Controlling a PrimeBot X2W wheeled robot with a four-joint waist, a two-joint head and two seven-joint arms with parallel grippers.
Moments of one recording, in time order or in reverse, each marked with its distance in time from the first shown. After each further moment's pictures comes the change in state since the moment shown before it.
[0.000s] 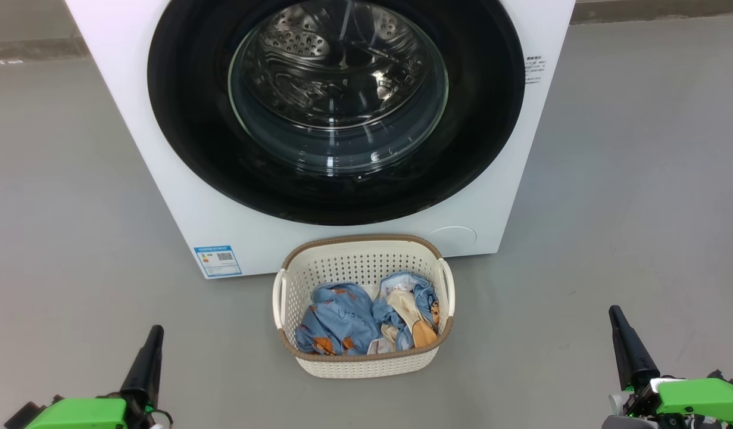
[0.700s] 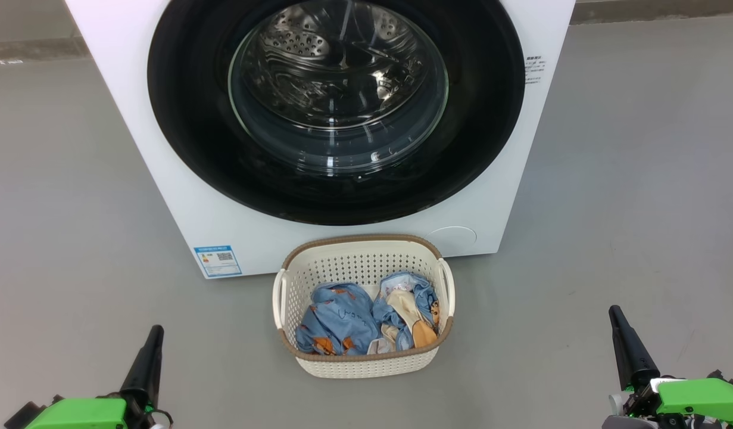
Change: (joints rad) left arm 0.000 0.000 0.000 0.000 0.000 0.000 0.000; right arm 0.000 0.000 0.000 0.000 0.000 0.000 0.000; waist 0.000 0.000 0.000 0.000
